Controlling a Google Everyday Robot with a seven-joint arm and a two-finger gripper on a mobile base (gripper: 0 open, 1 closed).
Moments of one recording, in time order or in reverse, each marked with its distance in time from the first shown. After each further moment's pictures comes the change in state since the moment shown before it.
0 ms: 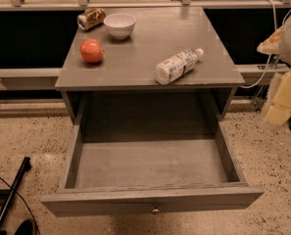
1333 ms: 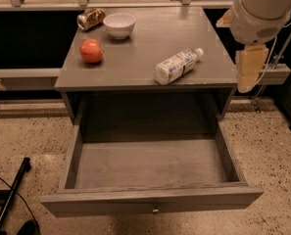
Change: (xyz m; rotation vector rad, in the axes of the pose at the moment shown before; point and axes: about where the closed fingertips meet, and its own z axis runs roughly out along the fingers) arm -0.038 -0.104 0.049 0.141 0.156 -0.405
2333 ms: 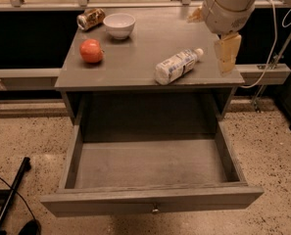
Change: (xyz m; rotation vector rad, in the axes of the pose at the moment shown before) arm -0.035 -0.059 0.037 0.020 -0.079 -0.283
